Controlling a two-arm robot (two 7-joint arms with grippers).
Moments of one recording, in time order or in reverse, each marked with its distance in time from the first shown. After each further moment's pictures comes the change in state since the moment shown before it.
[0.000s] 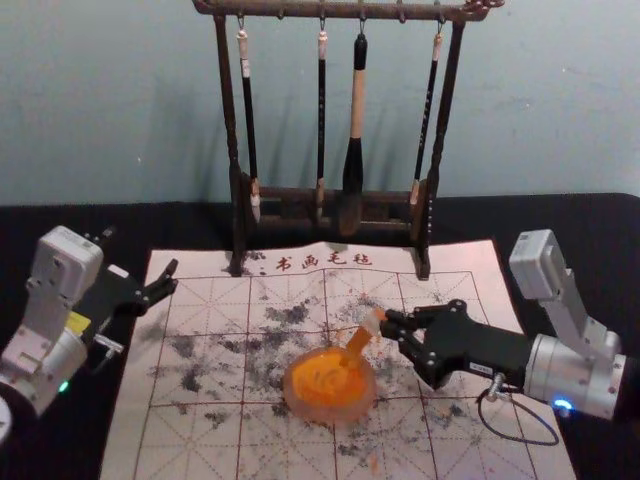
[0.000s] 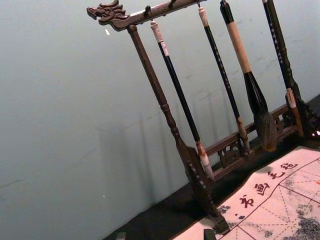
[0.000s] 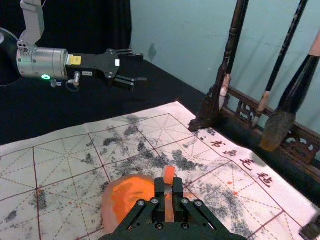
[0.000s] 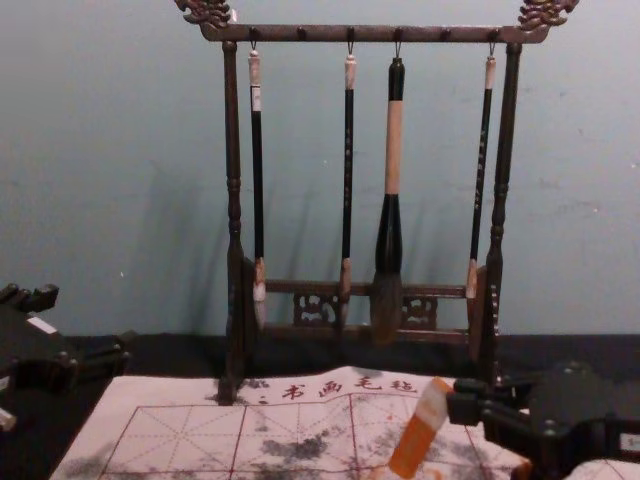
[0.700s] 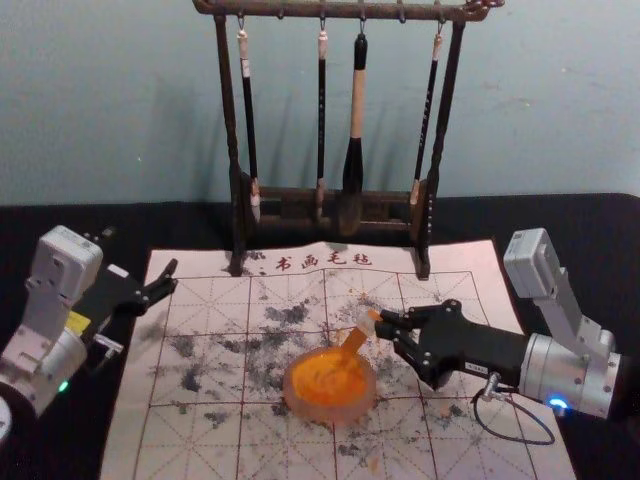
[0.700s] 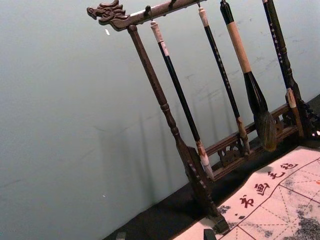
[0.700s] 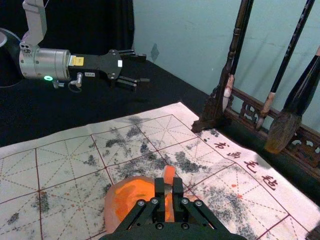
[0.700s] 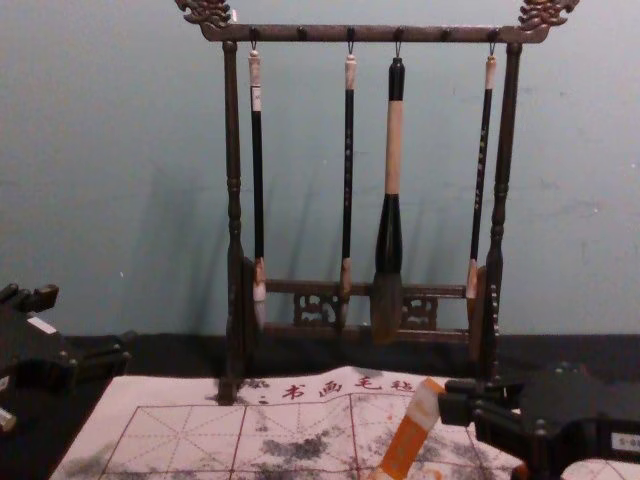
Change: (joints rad) left arm 0.000 0.000 0.000 0.000 0.000 0.000 0.000; right arm 0.011 -0.006 -0.012 0.006 0.003 0.005 0.004
